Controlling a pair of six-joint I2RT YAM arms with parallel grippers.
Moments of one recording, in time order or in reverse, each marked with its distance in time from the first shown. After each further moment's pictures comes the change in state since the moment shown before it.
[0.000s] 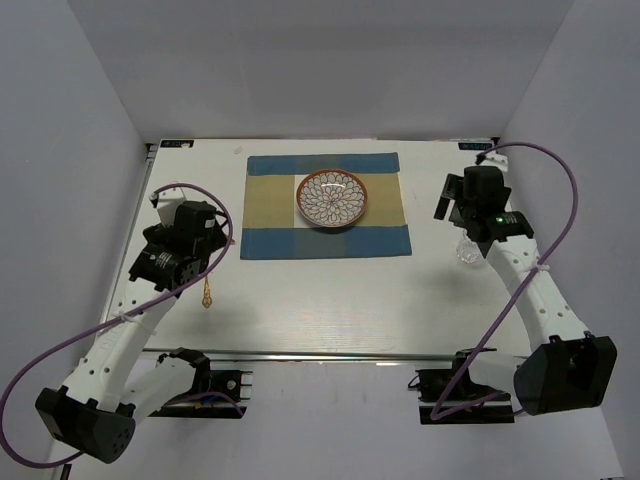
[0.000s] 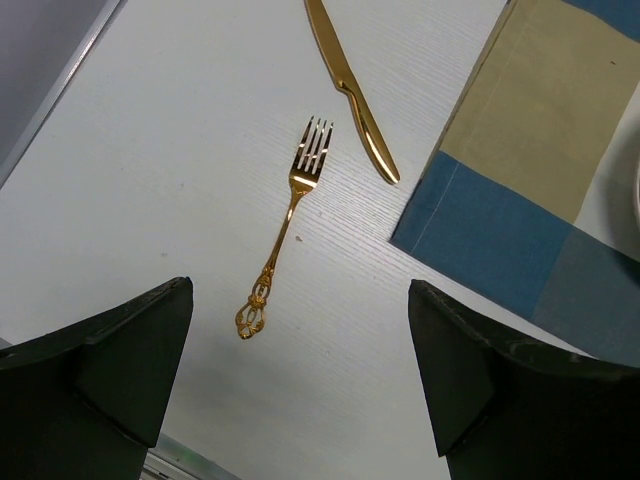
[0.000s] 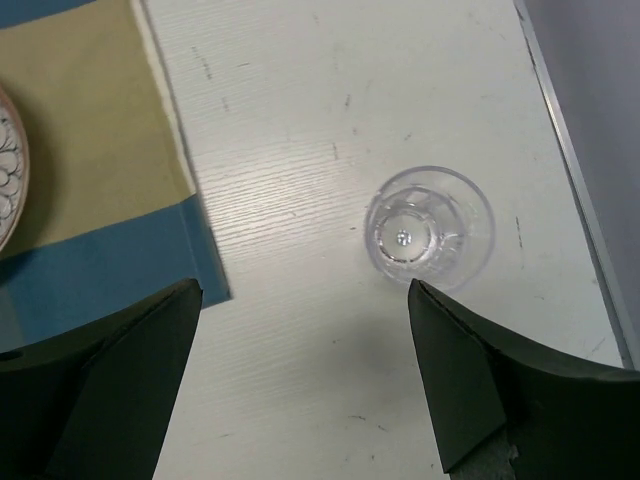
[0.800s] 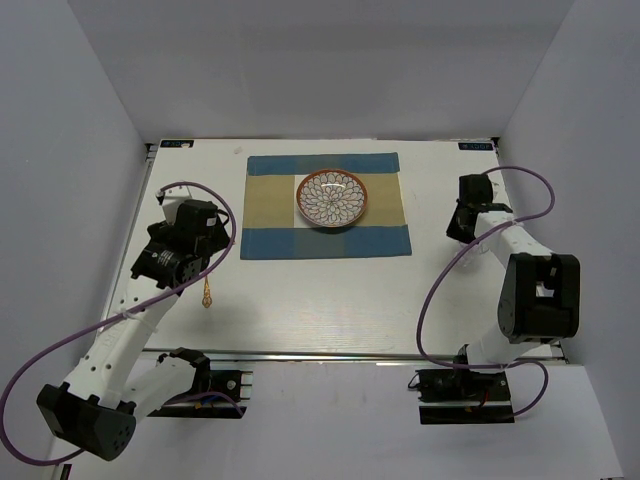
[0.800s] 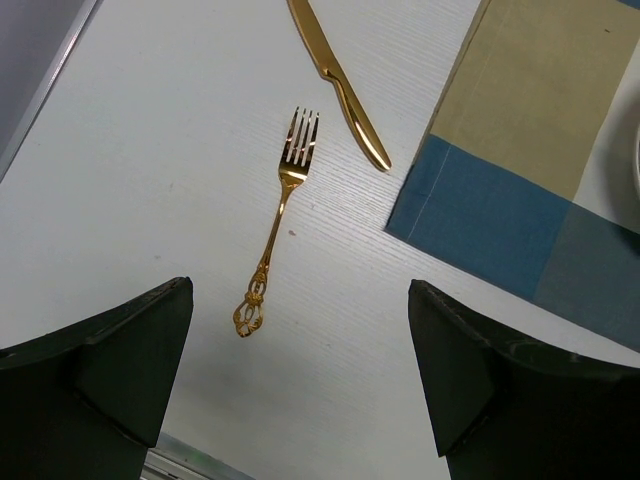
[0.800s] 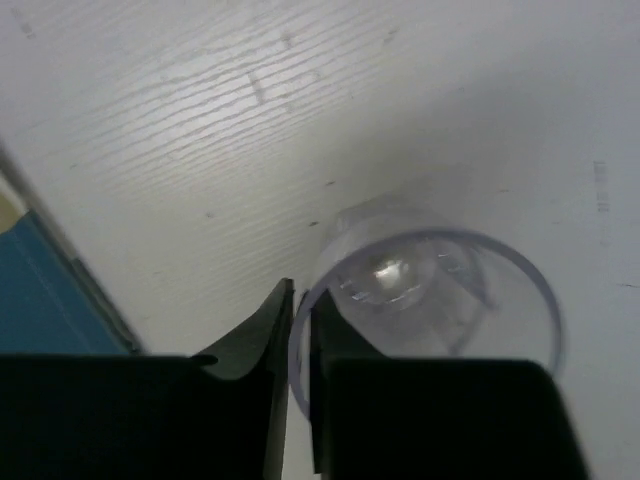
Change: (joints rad) left arm 0.000 0.016 0.000 0.013 0.044 0.049; right arm -0.180 0.374 -0.060 0.105 -0.104 0.083
